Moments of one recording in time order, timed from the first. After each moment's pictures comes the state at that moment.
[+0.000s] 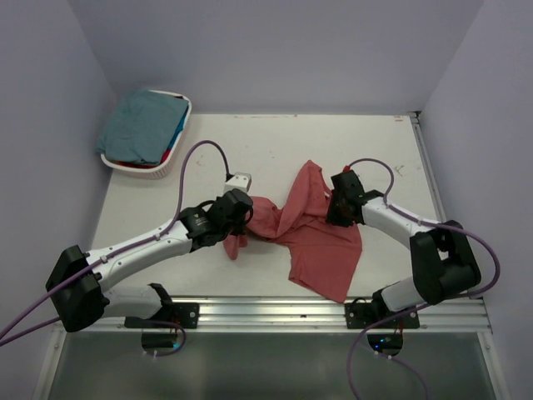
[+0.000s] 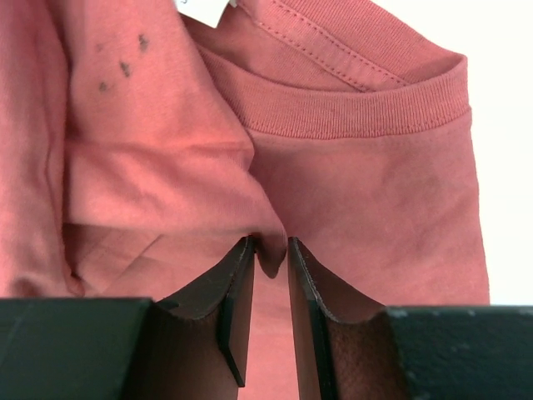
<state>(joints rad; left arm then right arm) -0.88 1.25 0.89 -0.51 -0.42 -0.54 0.38 1.47 0.80 -0.42 0.12 0.63</state>
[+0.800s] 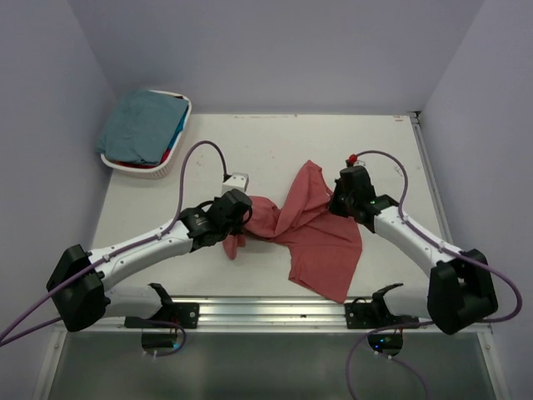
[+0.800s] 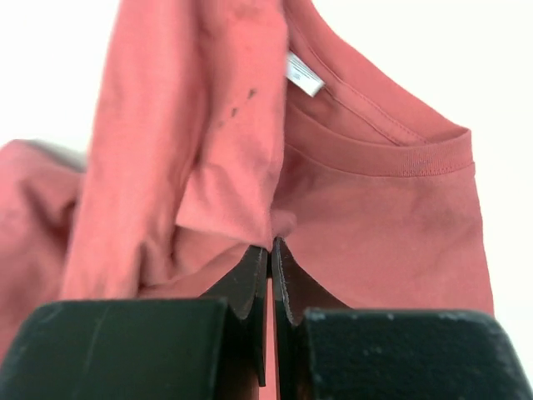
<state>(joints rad) -0.87 1.26 0.87 -0.50 -0.44 -0.54 0.39 1.34 0.79 -0.33 0.11 0.60</state>
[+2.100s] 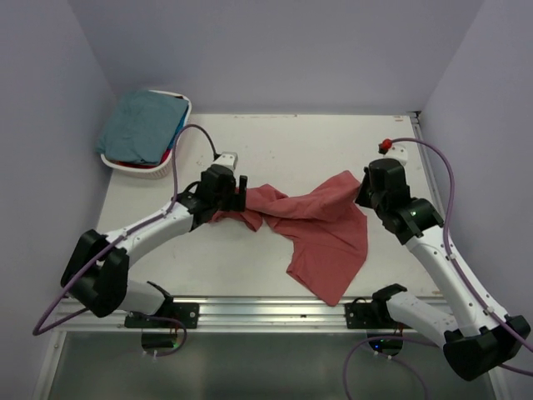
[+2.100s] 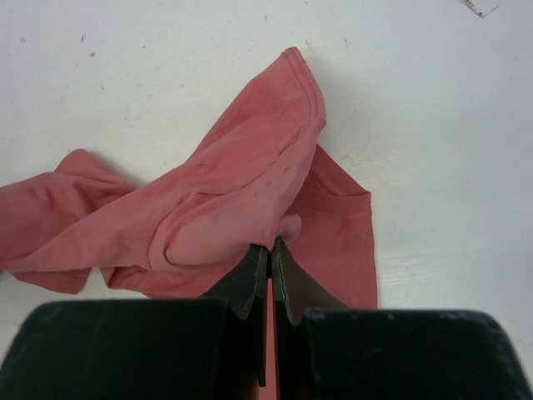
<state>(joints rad) -0.55 1.43 0.87 -0.20 -0.24 -0.34 0.39 0.96 1.02 -0.71 0.37 0.49</state>
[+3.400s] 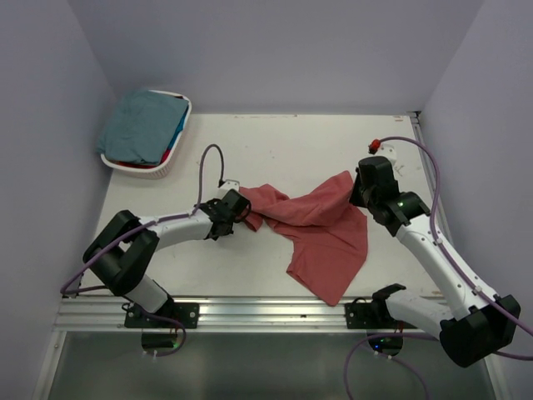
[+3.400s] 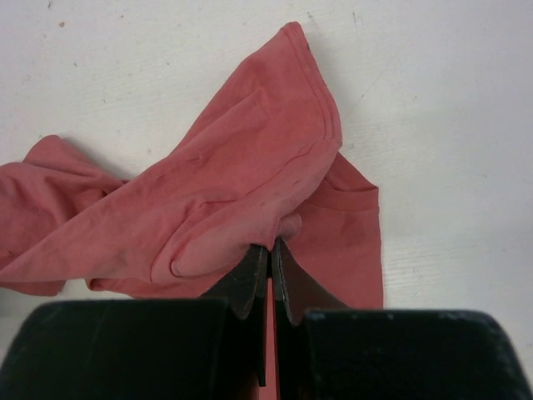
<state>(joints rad) -0.69 1.57 0.77 -0.33 -0.53 -0.46 0.39 1.06 0.99 -0.66 0.36 0.48</state>
